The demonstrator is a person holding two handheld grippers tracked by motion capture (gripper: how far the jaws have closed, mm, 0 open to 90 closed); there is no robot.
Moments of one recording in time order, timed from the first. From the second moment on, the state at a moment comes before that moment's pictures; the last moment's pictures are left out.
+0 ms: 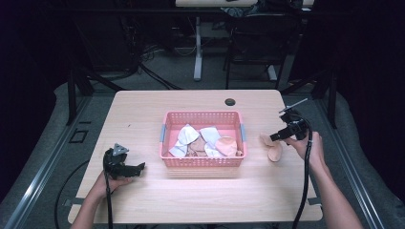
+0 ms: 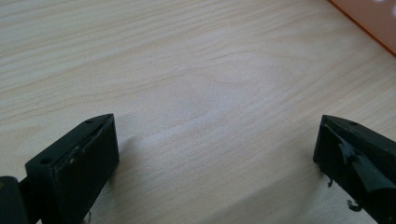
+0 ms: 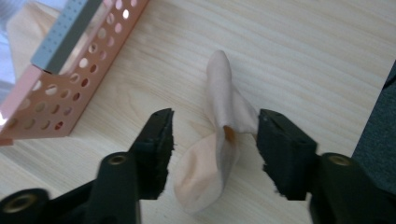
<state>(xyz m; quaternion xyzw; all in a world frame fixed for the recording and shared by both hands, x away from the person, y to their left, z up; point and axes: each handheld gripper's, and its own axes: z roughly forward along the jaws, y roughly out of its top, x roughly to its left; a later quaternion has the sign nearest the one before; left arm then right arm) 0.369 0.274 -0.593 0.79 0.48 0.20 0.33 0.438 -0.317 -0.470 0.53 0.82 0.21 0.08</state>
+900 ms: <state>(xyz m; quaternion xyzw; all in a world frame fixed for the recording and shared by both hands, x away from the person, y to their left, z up) 0.369 0.274 -0.593 0.79 0.48 0.20 0.33 0.410 -0.235 -0.424 0.41 0.86 0.28 0.11</state>
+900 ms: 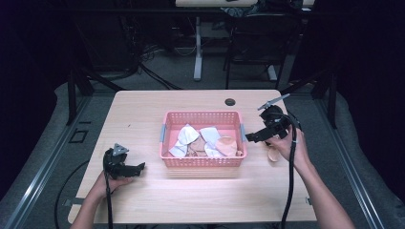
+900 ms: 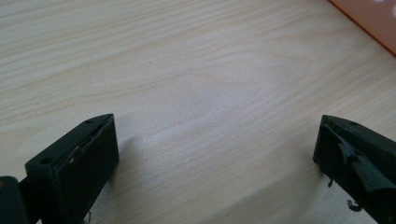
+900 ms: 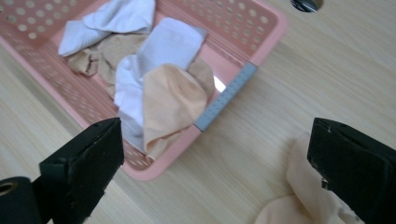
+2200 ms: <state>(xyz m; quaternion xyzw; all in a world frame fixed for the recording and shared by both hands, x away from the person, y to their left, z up) 0.369 0.274 -0.593 0.79 0.48 0.20 0.33 0.453 -0.125 -0.510 0.37 0.92 0.14 0.03</state>
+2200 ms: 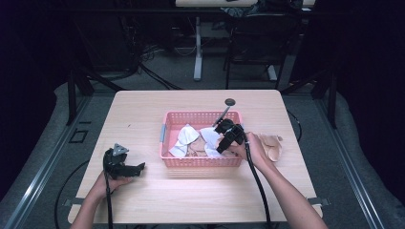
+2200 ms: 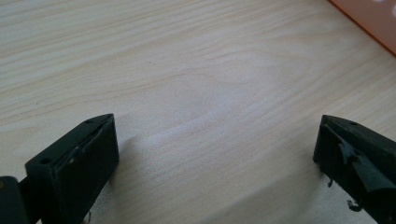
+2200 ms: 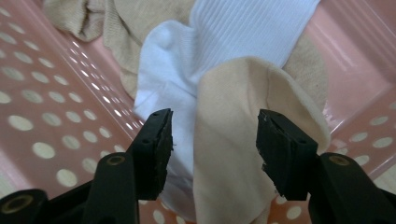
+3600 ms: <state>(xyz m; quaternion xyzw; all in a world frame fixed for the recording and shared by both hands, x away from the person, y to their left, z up) 0.369 0.274 -0.593 0.79 0.48 0.20 0.33 0.447 -0.131 -0.454 0.36 0.91 0.22 0.05</state>
